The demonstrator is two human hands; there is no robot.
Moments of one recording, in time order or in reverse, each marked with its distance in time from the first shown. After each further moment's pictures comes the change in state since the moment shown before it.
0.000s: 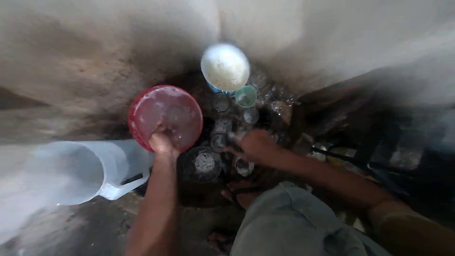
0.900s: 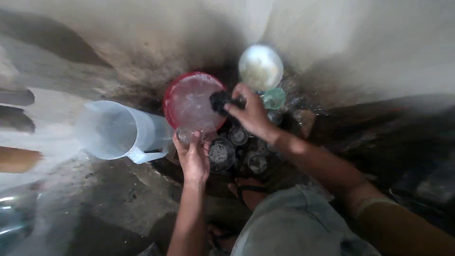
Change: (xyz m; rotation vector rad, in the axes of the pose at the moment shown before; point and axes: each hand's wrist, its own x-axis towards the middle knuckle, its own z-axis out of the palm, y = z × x) left_hand -0.134 0.005 -0.018 -0.389 -0.099 0.178; right_hand 0.095 -0.025 -0.008 0.741 0.526 -0.177
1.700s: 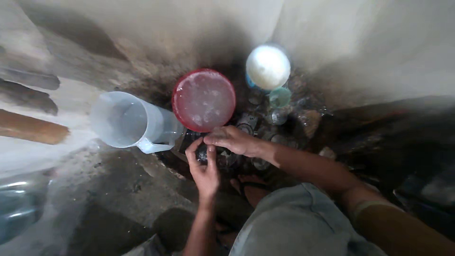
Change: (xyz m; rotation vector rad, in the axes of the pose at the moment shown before) left_hand -0.060 -0.010 -0.013 0.662 0.092 0.392; right_hand -0.057 -0.021 0.049 0.383 -0.650 0.160
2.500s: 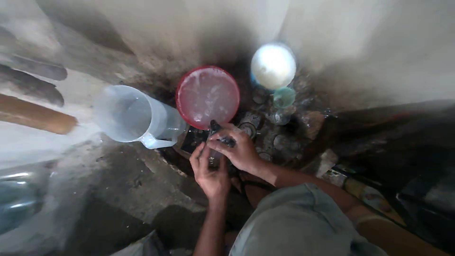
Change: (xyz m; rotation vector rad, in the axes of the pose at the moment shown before) left_hand -0.027 0.001 0.007 0.164 0.121 0.037; right_hand -0.017 0.019 0.039 -0.234 0.497 -0.302
